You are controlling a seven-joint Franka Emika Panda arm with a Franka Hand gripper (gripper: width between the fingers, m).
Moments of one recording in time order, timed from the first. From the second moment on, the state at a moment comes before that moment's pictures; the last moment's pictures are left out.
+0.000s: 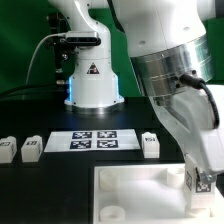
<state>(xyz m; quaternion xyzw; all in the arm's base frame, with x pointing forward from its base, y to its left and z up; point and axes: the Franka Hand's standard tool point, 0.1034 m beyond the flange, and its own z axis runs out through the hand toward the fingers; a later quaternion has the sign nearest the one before) 0.630 0.117 0.082 -0.73 0.67 0.08 0.12</state>
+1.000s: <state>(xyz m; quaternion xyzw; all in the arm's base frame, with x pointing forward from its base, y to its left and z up) 0.629 0.109 0.077 -0.99 0.09 0.01 0.08</state>
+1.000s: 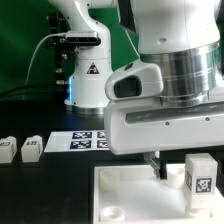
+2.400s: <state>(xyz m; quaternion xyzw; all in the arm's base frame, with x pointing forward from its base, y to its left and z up) 0.631 0.117 0.075 -0.72 0.68 0.08 0.10</state>
